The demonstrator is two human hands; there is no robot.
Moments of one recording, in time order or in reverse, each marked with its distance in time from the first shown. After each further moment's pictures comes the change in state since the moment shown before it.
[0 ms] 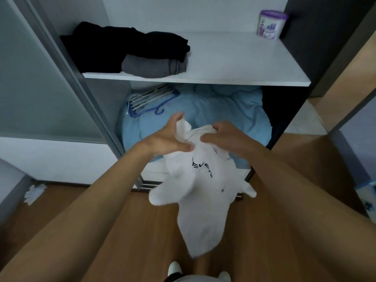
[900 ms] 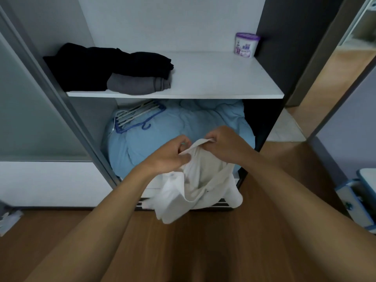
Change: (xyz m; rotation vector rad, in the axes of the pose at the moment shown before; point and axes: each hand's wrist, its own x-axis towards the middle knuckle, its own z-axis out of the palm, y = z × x) left_hand 0.006 0.016 0.030 -0.001 -0.018 0.215; right_hand -0.014 0.006 -0.028 -0.368 0.160 -0.283
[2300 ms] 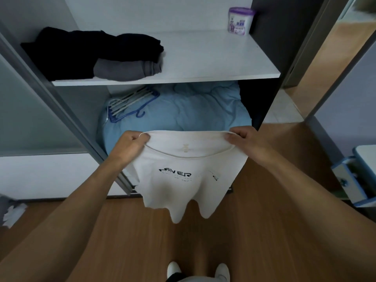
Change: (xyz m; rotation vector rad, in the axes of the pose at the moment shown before) left_hand -0.022 -0.057 -0.040 -0.021 0.352 -0.230; right_hand -0.060 0.056 -0.016 0.487 0.016 0.188
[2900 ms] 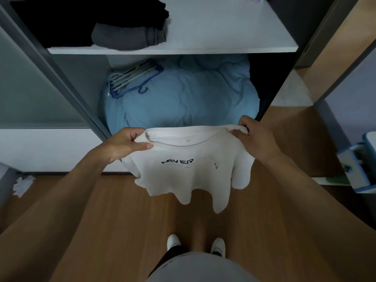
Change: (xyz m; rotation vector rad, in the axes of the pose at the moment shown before) left_hand -0.026 -0.051 -0.010 0.075 -0.342 -0.094; right_hand -0.015 0.054 0.025 -0.410 0.216 -0.020
